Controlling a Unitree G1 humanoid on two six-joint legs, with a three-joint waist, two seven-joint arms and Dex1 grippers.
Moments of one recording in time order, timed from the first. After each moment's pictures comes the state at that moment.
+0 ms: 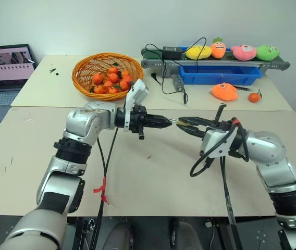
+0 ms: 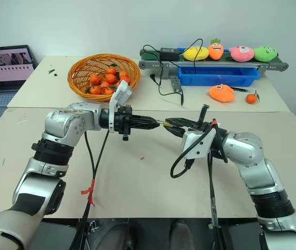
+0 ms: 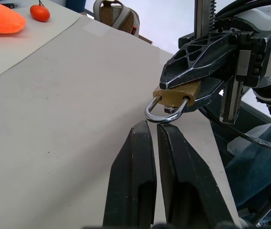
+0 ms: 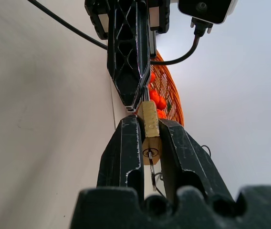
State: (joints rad) left arm -0.95 0.41 -0.17 0.21 -0.51 0.85 -1.15; right arm -0.42 -0.71 0.07 -0.18 -0.10 -0.40 0.75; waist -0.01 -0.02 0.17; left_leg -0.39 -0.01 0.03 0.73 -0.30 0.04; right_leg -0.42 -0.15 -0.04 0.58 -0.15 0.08
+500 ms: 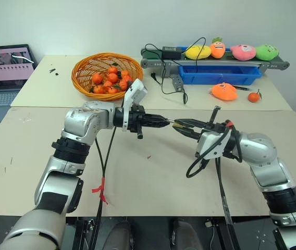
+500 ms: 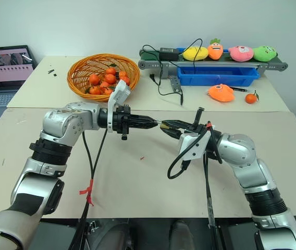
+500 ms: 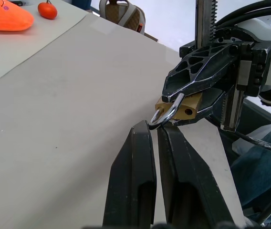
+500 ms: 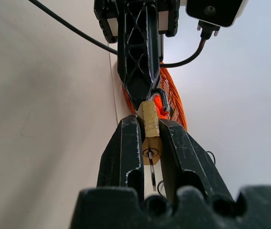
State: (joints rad) left arm -0.95 0.42 -0.17 0.21 -0.51 0.86 -1.13; right arm -0.43 -0.68 0.11 -0.12 -0.12 -0.45 0.72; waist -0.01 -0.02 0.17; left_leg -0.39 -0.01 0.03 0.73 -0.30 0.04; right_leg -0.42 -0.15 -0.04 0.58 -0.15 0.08
